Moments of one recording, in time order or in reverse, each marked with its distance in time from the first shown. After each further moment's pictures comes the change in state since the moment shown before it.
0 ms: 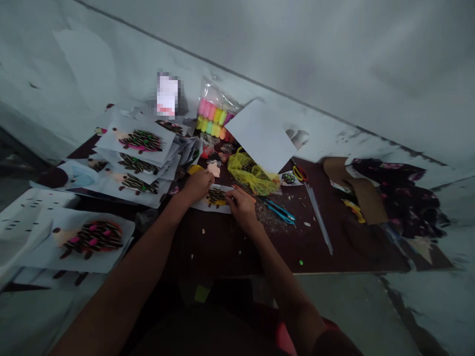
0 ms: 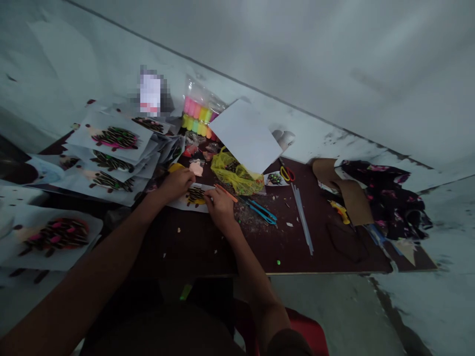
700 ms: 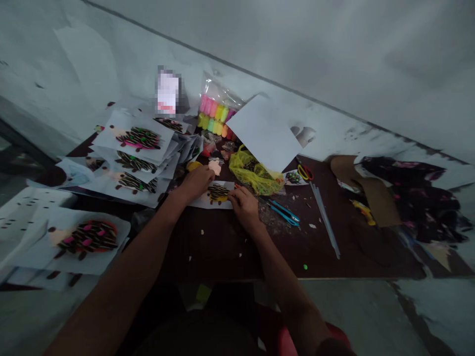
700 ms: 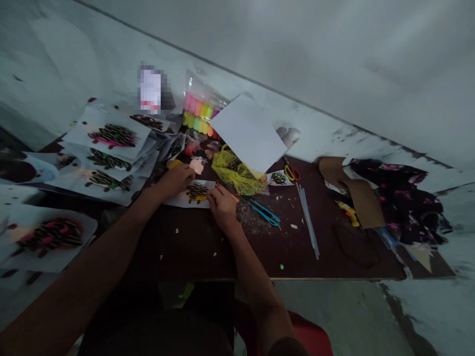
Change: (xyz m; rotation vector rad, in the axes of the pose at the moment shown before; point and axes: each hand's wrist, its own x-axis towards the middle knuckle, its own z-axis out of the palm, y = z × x) left_hand 0.006 0.001 -0.009 0.090 -0.051 0.000; right_hand 0.000 0.008 0.000 0.000 0.034 -0.013
